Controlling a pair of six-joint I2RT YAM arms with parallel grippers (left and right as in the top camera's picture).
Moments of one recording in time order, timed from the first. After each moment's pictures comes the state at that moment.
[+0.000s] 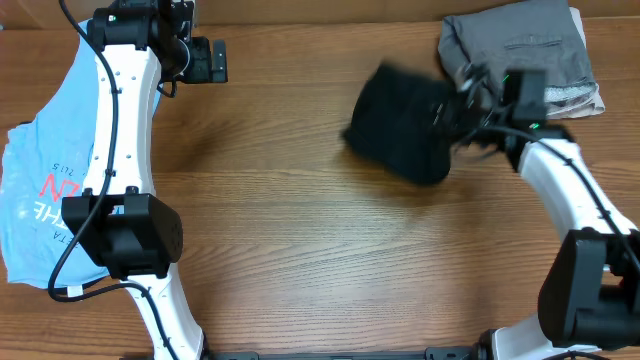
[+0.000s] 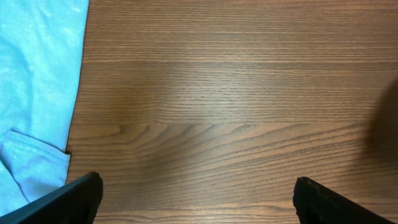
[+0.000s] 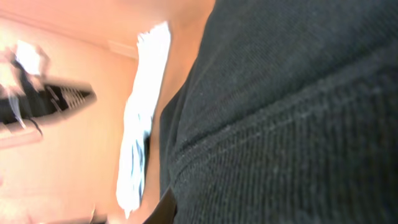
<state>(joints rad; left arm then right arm) 0.02 2.13 2.23 -1.23 0.11 -0.04 -0.07 1.72 1.21 -0.25 -0.91 0.44</state>
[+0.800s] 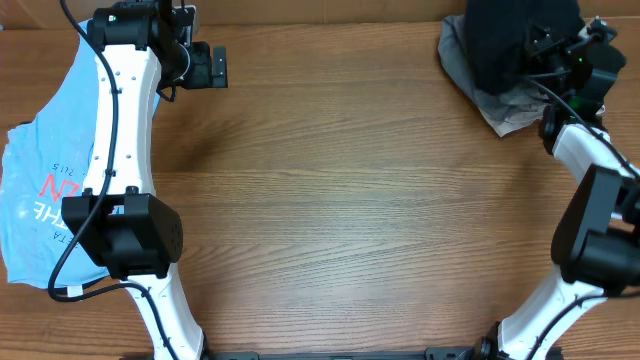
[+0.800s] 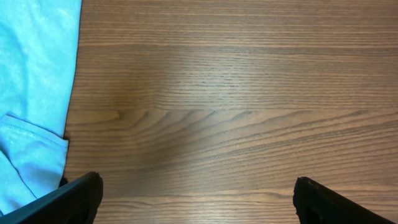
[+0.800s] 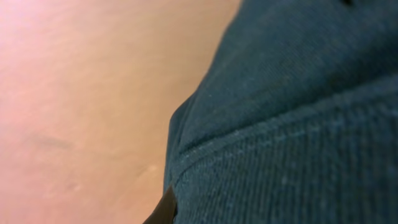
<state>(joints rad) 0.02 2.13 2.23 -1.28 0.11 -0.04 -0.32 2.06 1.34 0.54 -0.44 0.94</state>
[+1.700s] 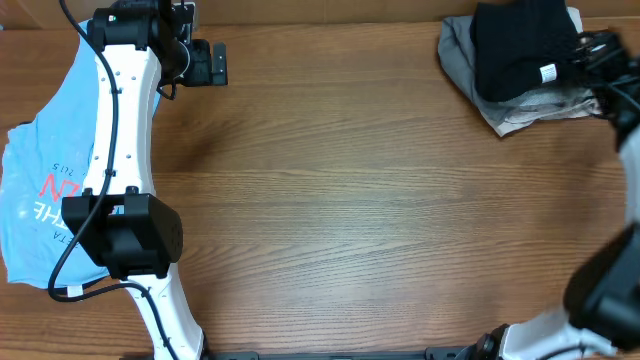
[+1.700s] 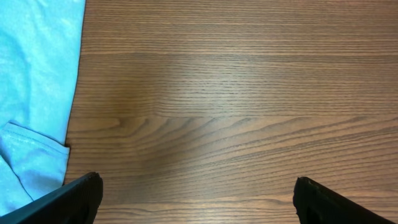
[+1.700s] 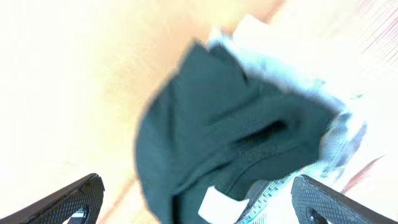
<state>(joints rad) 0.02 2.13 2.23 -1.26 0.11 -0.04 -0.47 1.79 1.47 -0.22 -0.36 0.65</state>
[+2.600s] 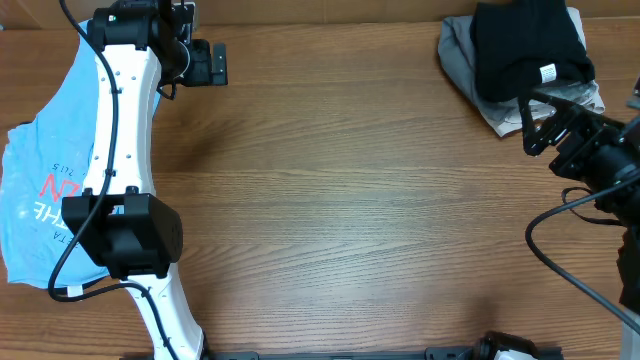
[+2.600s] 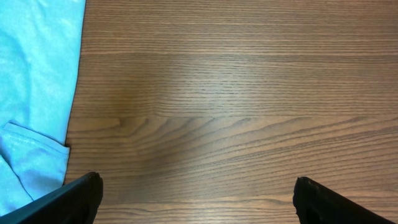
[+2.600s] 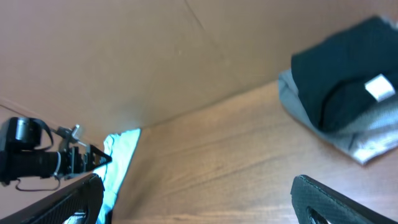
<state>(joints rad) 0.02 2.13 2.23 -1.26 0.11 -0.04 -0.25 1.02 1.47 -0.88 -0.53 0.38</state>
